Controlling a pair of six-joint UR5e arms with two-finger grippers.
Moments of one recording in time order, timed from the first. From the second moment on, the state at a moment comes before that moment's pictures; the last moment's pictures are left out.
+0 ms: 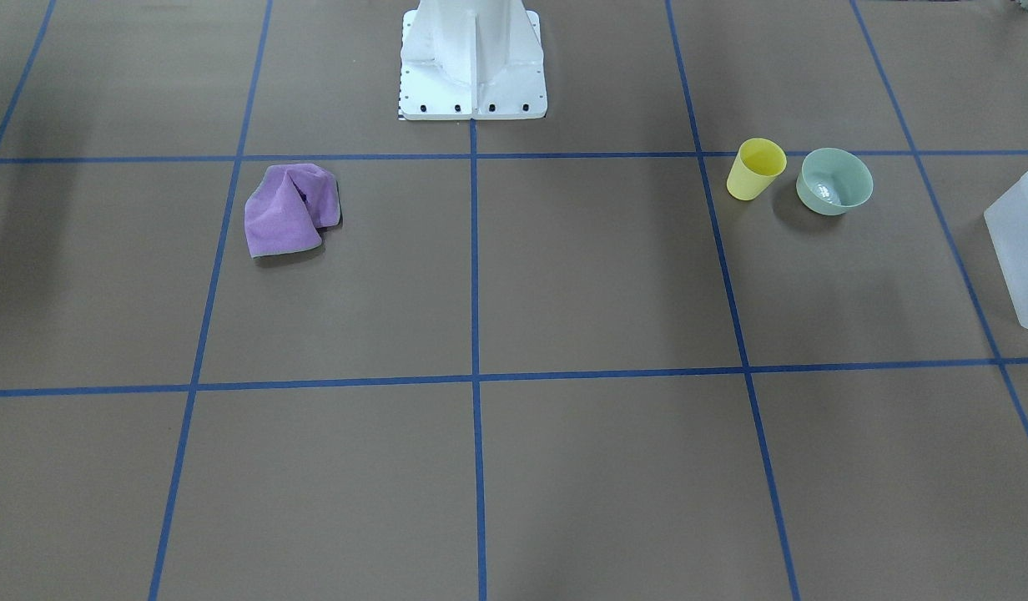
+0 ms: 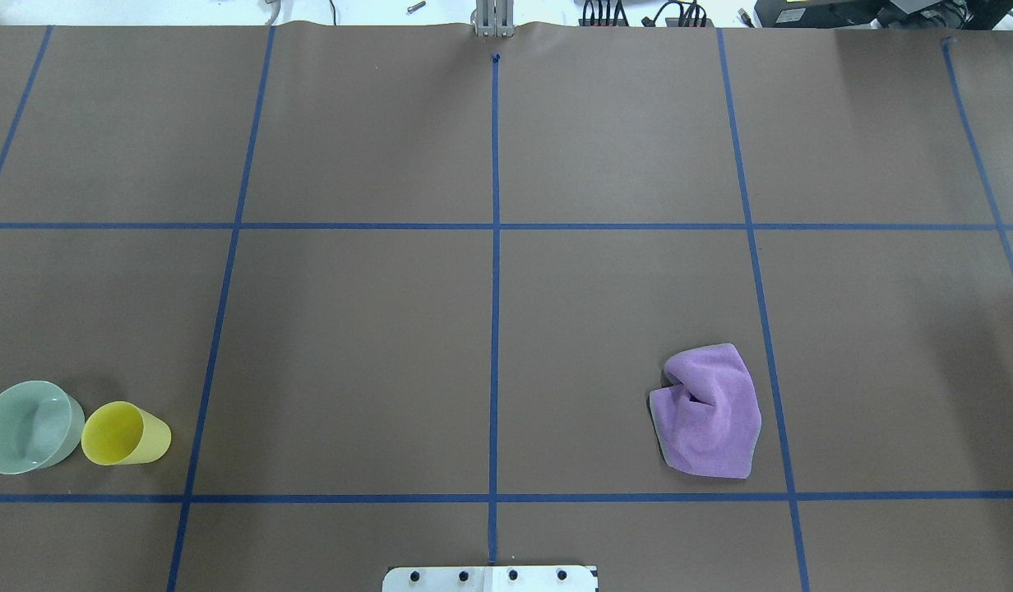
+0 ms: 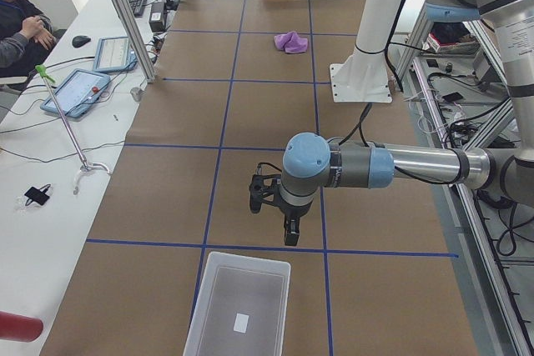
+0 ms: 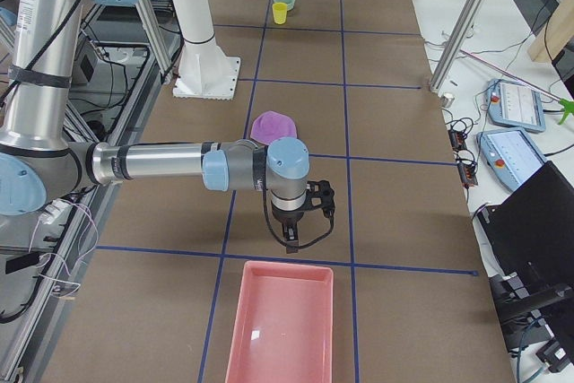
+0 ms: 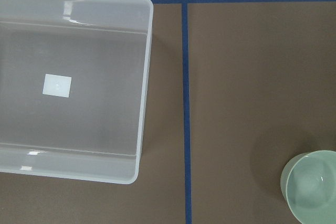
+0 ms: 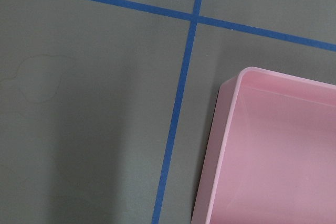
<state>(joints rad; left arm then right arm) -1.66 -1.19 -2.02 -1.52 -2.37 0.06 1.52 -1.81 1.89 -1.58 2.28 -0.11</state>
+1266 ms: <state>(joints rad) -1.65 -1.23 -2.08 -1.53 -2.33 0.06 1.53 -1.81 1.92 -1.58 2.29 -0.11</state>
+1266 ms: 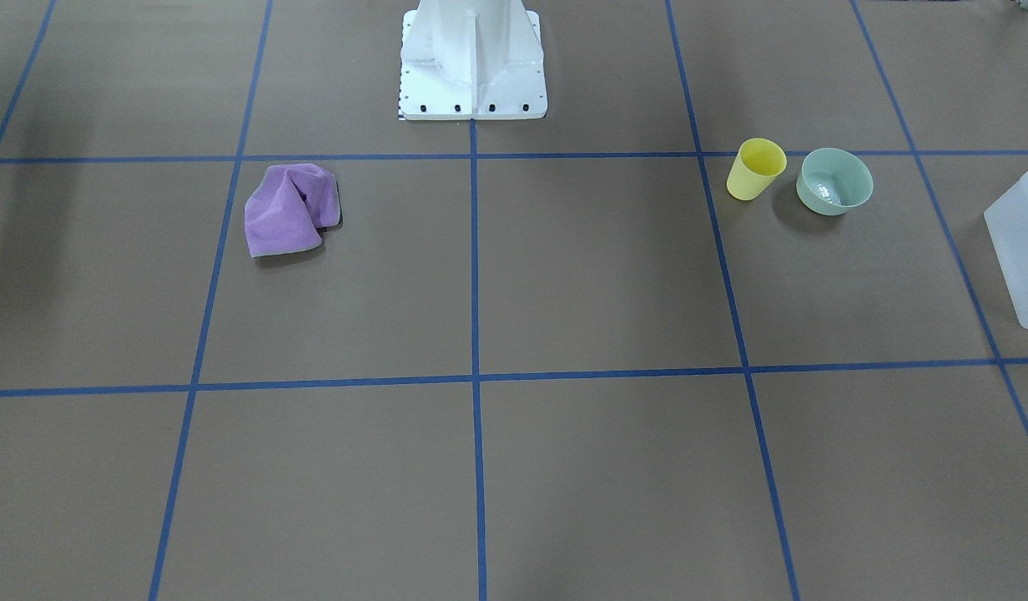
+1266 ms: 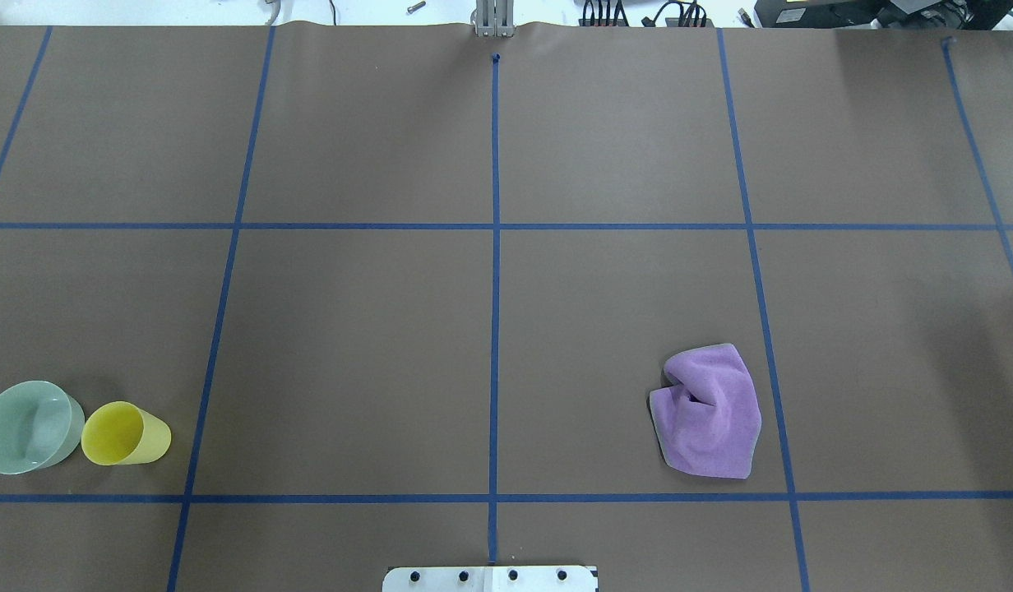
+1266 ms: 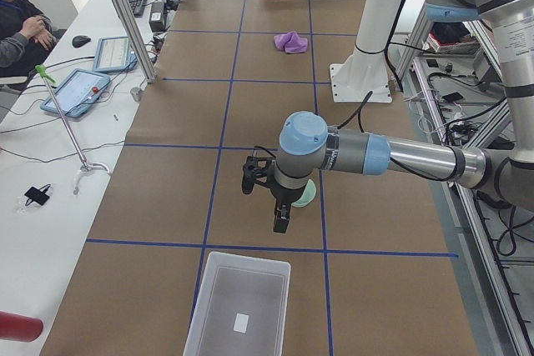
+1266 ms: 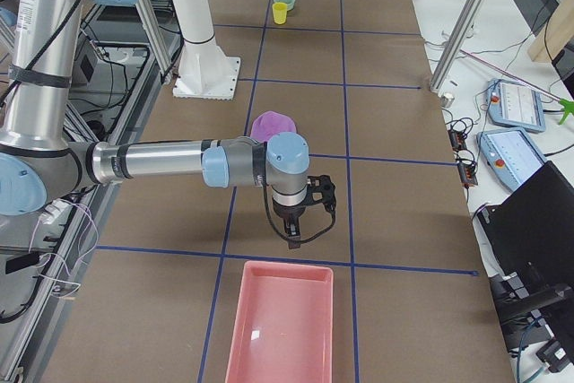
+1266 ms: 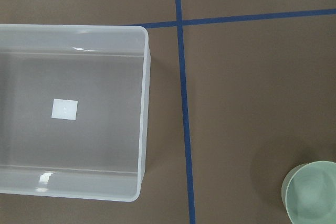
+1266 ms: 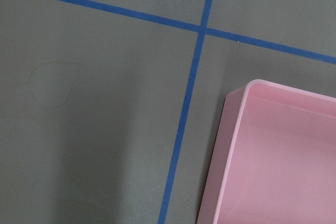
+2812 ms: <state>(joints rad) -1.46 -1.29 -1.96 -1.98 -2.44 -0.20 1.40 -1.68 2.11 -1.57 2.33 0.15</state>
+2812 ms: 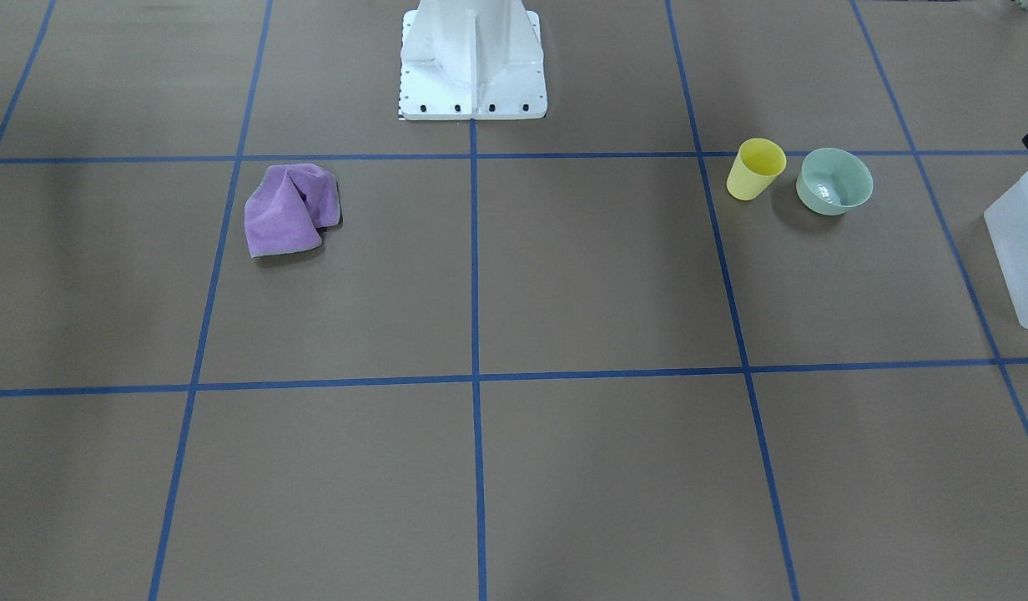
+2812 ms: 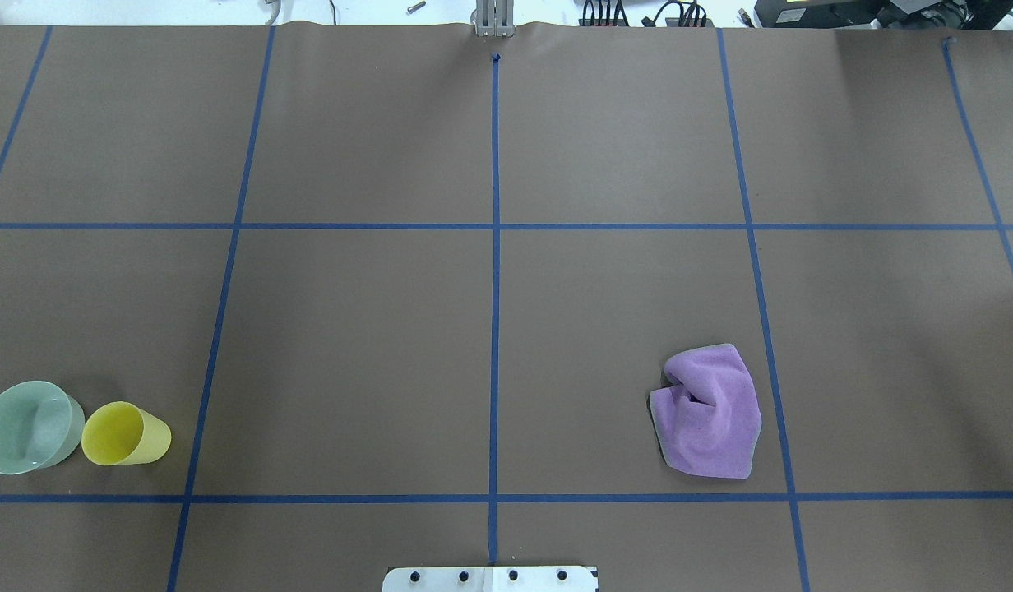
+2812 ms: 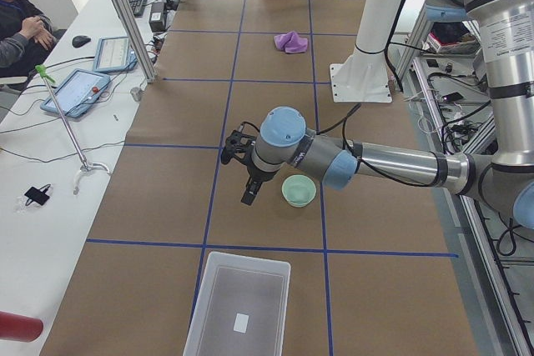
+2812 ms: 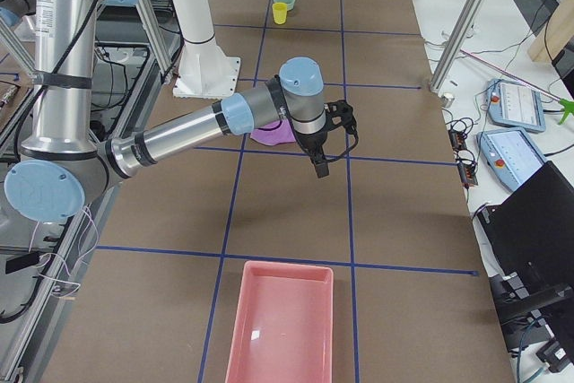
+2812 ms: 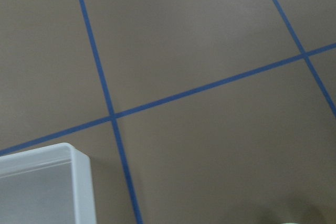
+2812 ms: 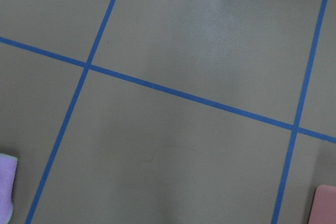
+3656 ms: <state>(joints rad) -0.89 -1.26 -1.96 -2.33 -2.17 -0.87 1.31 -1.68 2.13 -1.51 2.24 0.34</state>
